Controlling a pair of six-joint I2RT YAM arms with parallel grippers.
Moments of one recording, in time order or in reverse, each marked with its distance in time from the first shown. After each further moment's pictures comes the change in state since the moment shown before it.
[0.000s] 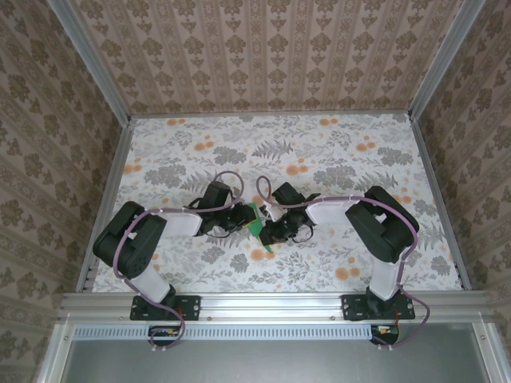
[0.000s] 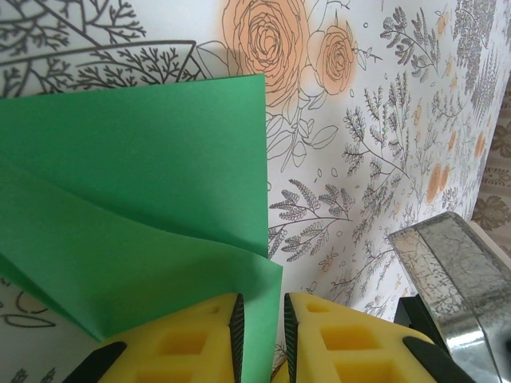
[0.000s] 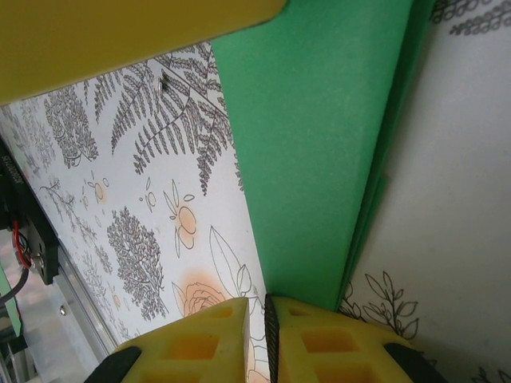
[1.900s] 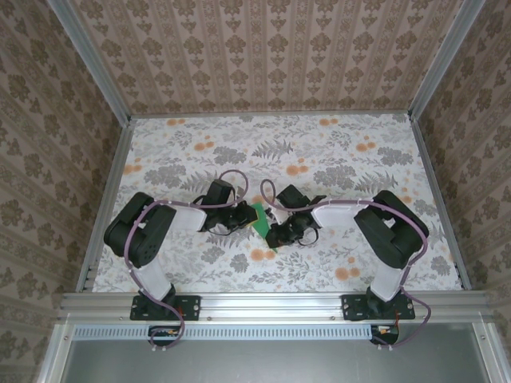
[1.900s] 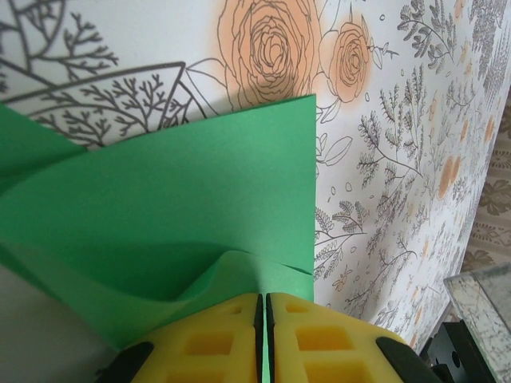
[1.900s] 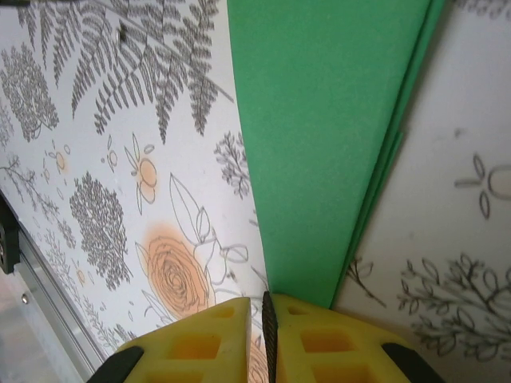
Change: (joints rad) left arm 0.013 0.111 0.048 0.030 0.051 0.054; right arm -0.003 -0.083 -0.069 -0.059 0.069 -0.043
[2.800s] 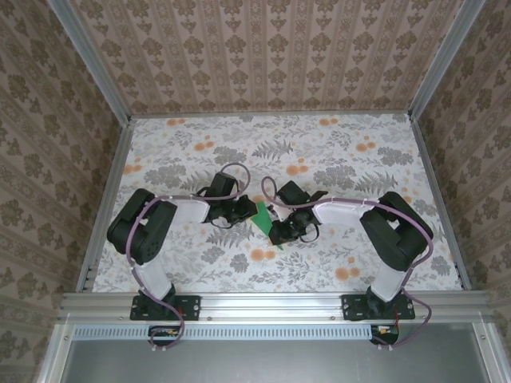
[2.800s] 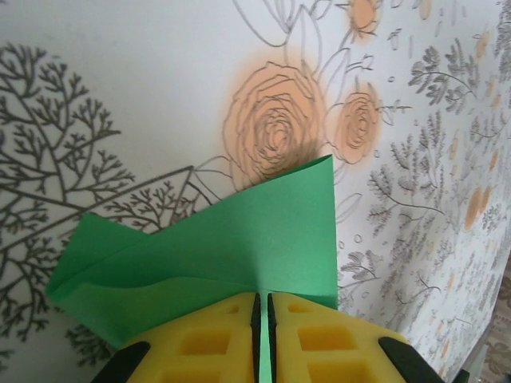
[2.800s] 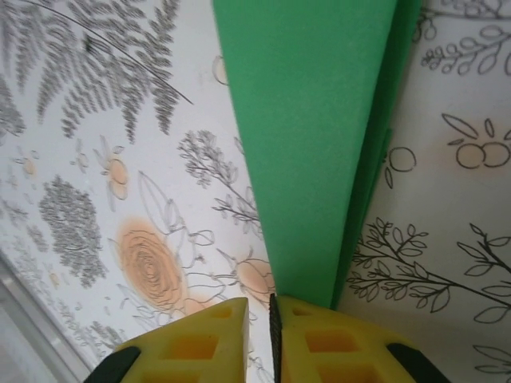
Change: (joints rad) left arm 0.007 0.035 0.119 -0.147 -0.065 0.062; right arm -0.012 -0.031 0.064 -0.109 0.085 -0.006
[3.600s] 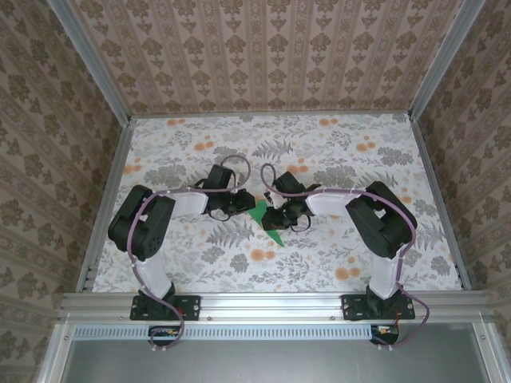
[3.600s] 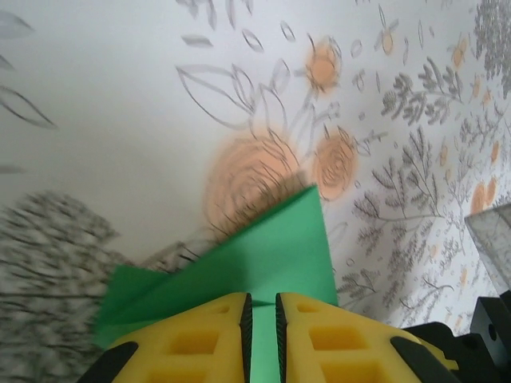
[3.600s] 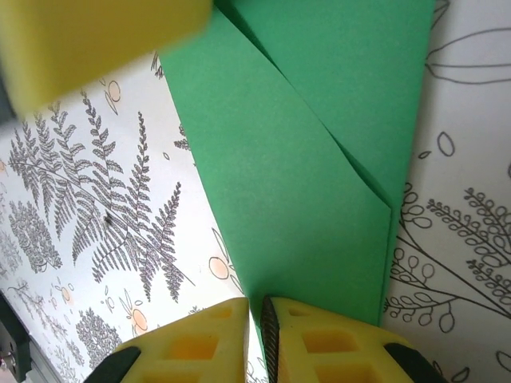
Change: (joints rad) left arm 0.065 0.023 0.091 -0.089 0.024 0.187; right arm -0.049 0.146 0.093 0.140 -0.004 0.122
